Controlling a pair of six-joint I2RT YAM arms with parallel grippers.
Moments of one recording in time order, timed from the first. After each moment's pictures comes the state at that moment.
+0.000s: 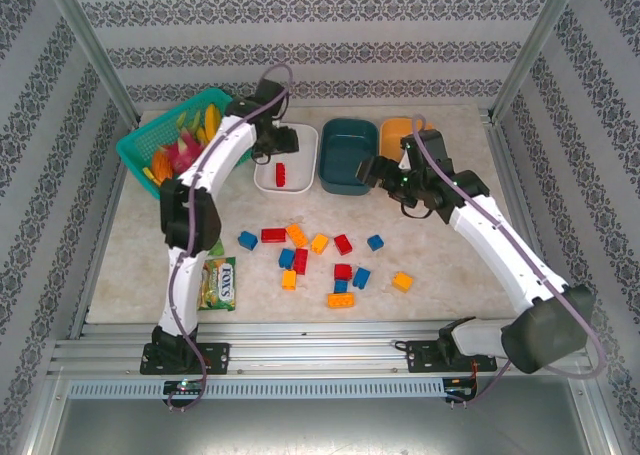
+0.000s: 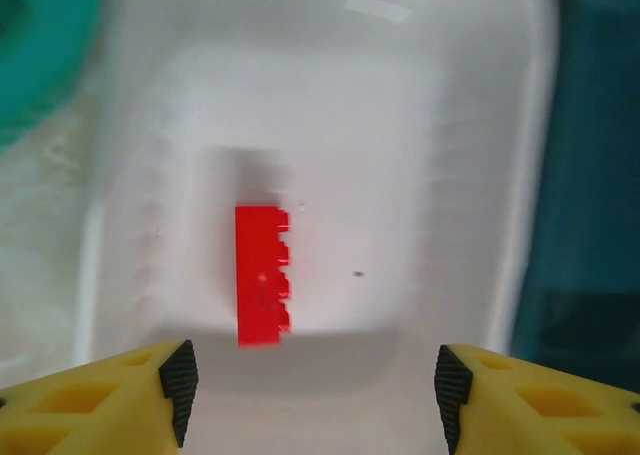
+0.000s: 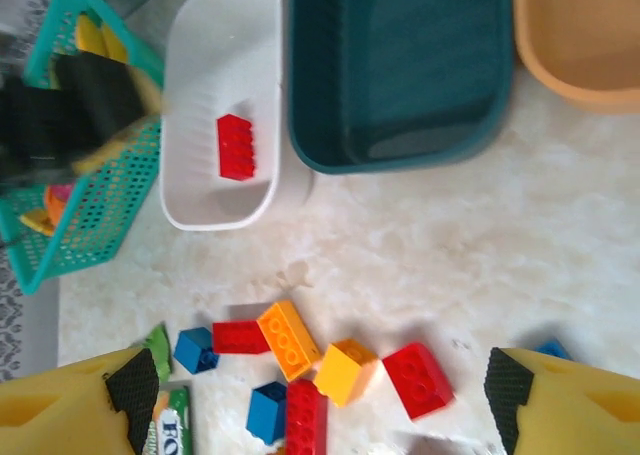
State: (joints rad) left arm -0.33 2.22 2.24 -1.09 0.02 -0.45; right arm 0.36 1.29 1.22 -0.71 -0.20 0.74
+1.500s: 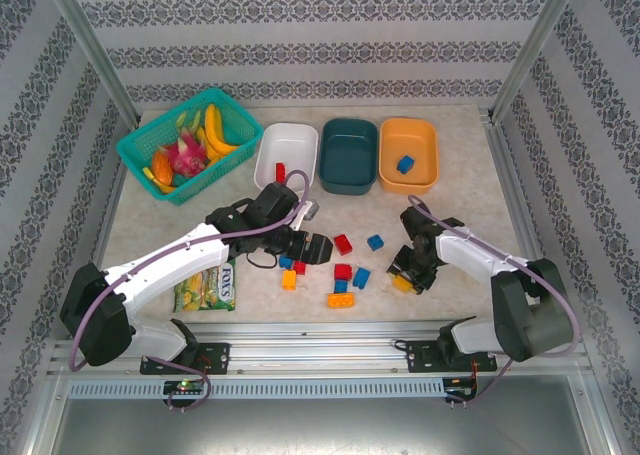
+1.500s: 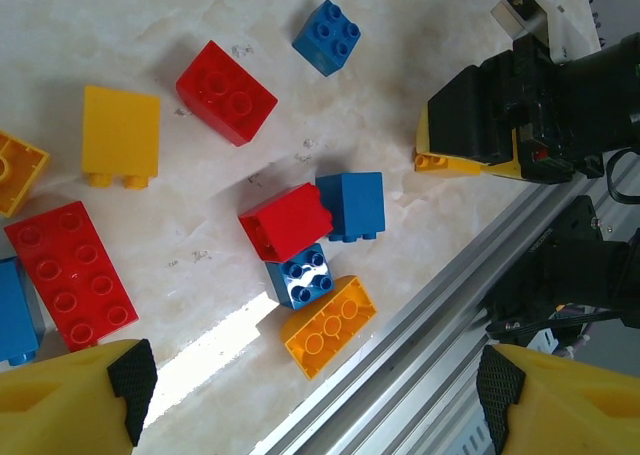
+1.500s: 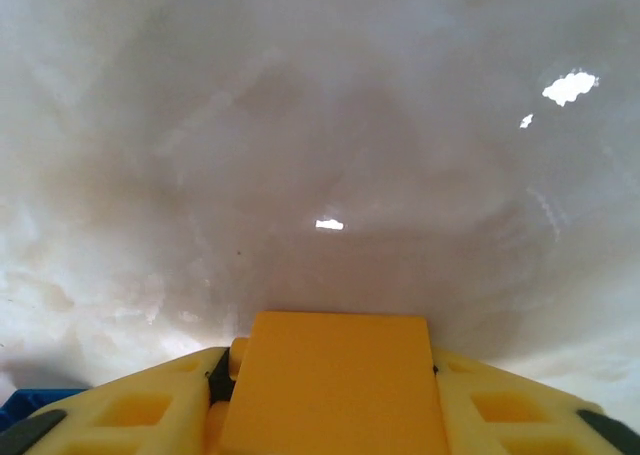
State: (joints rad) left arm -0.75 1.36 1.05 -0.61 0.34 -0.50; right arm 0.30 1.36 0.66 -0.82 -0.20 0.98
